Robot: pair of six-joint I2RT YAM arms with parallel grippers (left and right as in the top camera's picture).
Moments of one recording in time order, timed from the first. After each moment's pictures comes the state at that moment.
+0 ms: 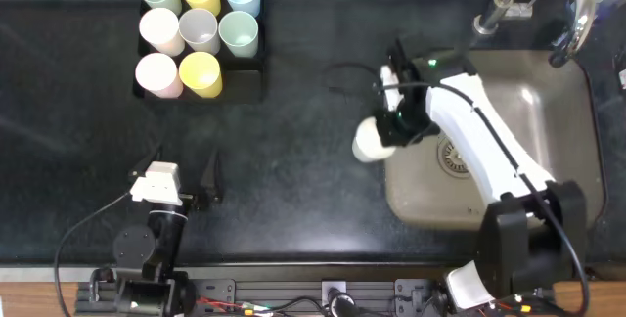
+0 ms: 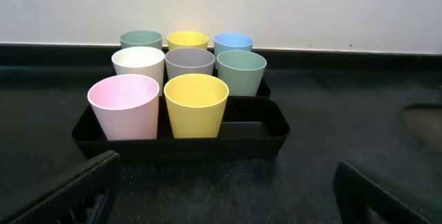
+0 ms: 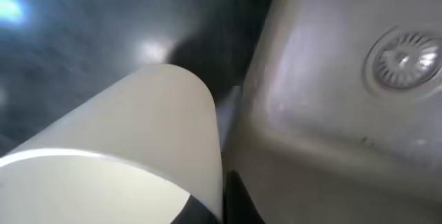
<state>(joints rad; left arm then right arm) -0.07 0.01 0.01 -0.08 0.08 -0.07 0.29 1.73 1.39 -1.21 -0.15 0.05</state>
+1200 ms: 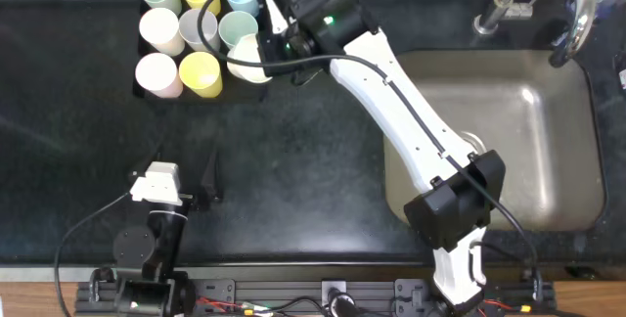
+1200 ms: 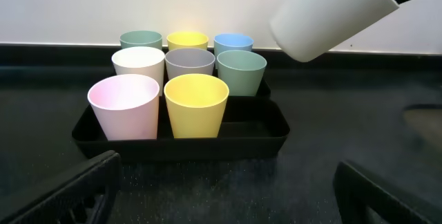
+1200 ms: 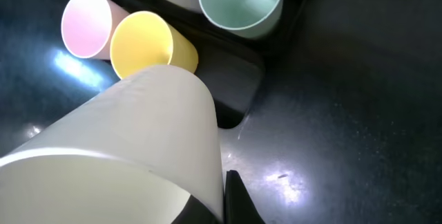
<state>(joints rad) -0.07 0.01 0.01 -0.08 0.08 -0.07 0.62 2.08 2.15 -1.14 -0.22 0.30</state>
